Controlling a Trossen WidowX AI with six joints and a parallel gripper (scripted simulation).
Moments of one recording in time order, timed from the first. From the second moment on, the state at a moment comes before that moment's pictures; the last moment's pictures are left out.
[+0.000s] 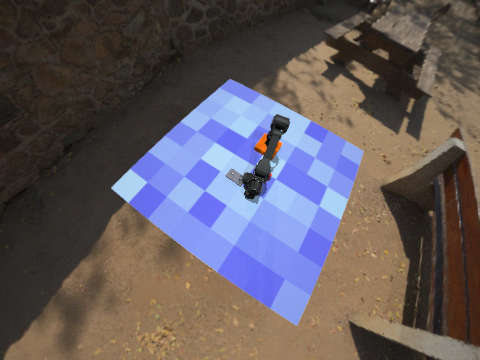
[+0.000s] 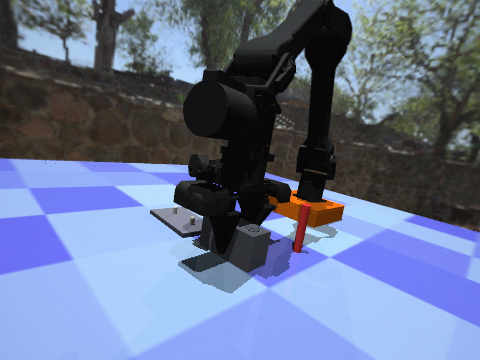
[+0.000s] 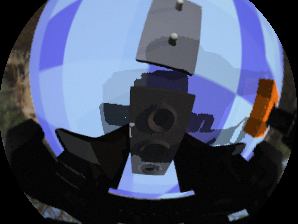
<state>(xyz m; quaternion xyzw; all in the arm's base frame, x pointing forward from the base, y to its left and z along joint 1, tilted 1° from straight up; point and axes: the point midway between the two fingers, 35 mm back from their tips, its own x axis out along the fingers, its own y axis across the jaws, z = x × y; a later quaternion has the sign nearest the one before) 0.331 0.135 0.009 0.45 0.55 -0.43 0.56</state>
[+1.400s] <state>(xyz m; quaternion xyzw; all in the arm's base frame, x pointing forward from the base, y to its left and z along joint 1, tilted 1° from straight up) 0.334 0.130 0.113 0.45 0.55 -0.43 0.55</state>
